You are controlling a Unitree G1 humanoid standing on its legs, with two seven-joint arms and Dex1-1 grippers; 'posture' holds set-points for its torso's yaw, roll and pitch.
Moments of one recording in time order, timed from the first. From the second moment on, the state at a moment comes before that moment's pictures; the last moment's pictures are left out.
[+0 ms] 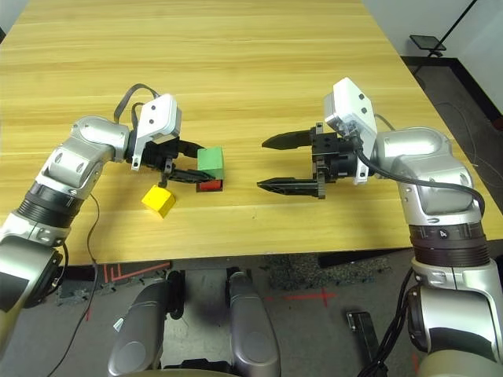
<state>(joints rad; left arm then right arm) -0.95 0.46 -0.32 0.36 -0.17 0.26 -1.27 -0.62 -0.85 -0.03 -0.01 0.48 0.50 1.39</state>
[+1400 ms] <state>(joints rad) -0.96 0.41 -0.31 0.42 -0.14 0.24 -1.28 -0.62 -0.84 -0.01 -0.03 0.49 0.51 1.37</state>
